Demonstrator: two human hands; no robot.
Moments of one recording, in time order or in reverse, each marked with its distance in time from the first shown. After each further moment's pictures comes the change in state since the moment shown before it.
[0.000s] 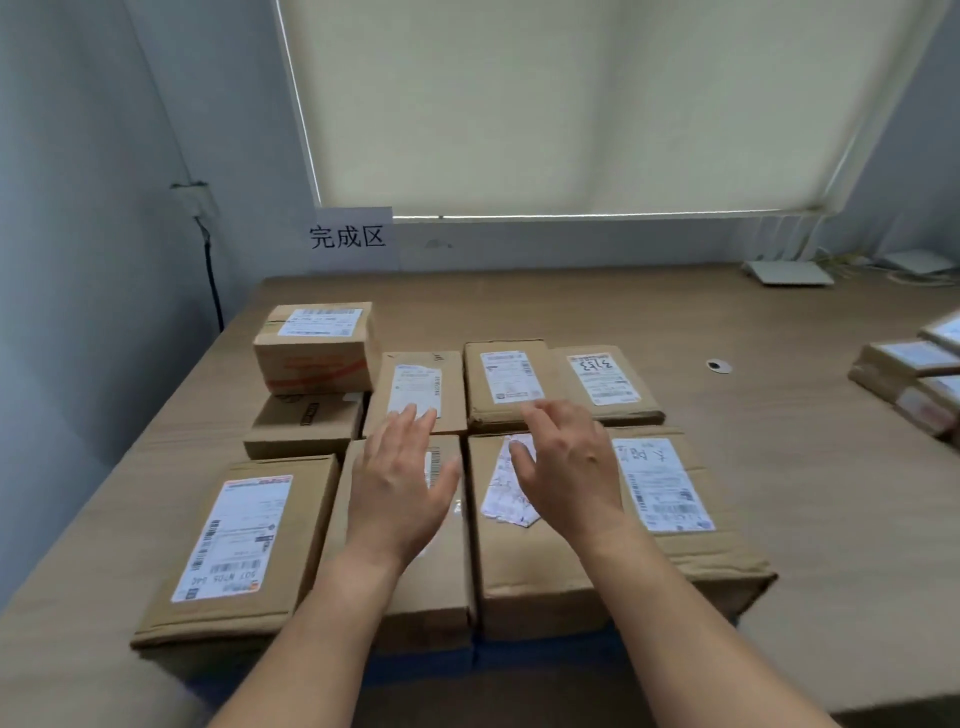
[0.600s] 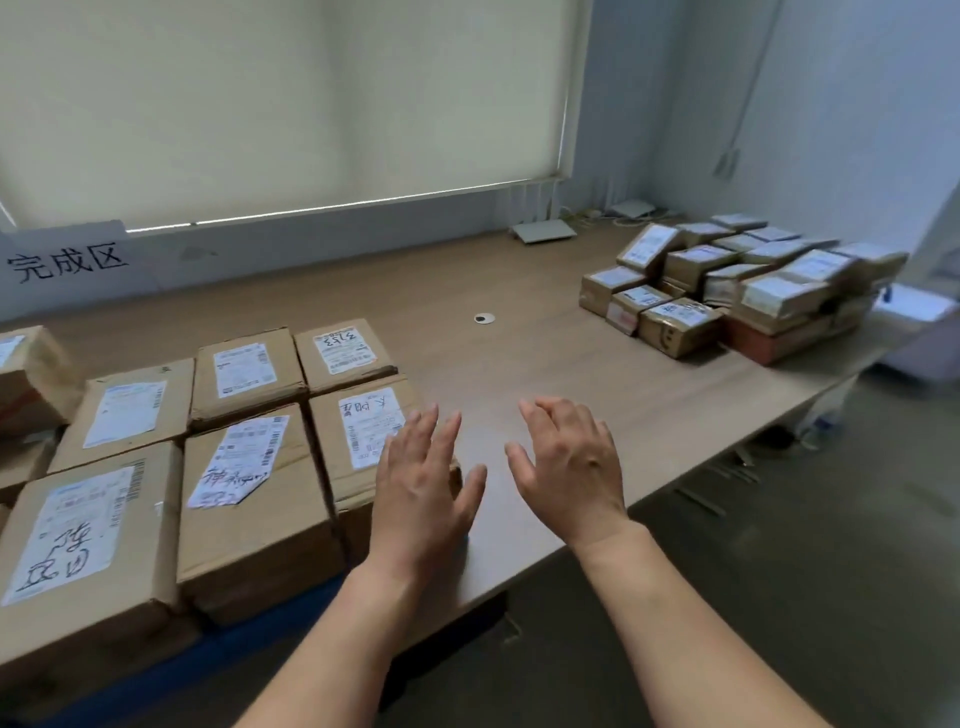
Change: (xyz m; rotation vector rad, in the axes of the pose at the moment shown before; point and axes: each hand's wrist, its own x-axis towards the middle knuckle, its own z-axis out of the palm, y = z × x) left_hand -0.103 0.243 0.119 -0.129 -0.238 0.389; right_hand -0.165 0.186 -0.163 -0.327 0.096 0.291
